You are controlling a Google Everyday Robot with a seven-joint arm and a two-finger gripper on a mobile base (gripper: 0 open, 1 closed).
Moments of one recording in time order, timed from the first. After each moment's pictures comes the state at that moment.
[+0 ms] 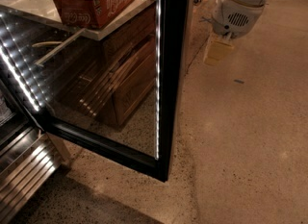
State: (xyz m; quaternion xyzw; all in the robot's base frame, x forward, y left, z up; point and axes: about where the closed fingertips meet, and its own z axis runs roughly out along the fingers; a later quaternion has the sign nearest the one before) arm 0.543 -0.146 0.938 -0.62 0.78 0.03 0.10
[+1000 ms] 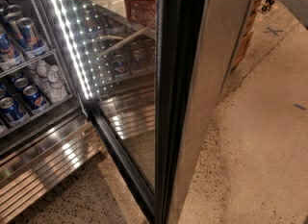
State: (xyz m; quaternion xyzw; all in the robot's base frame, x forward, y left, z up) arm 0.561 -0.131 0.910 -0.63 0.77 0.04 0.08
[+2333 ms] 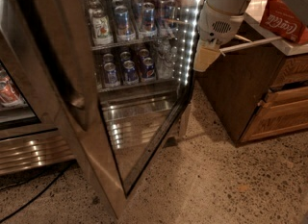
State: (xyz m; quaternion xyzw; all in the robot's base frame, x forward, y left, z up) arm 0.561 -0.131 0.910 -0.63 0.77 0.04 0.08
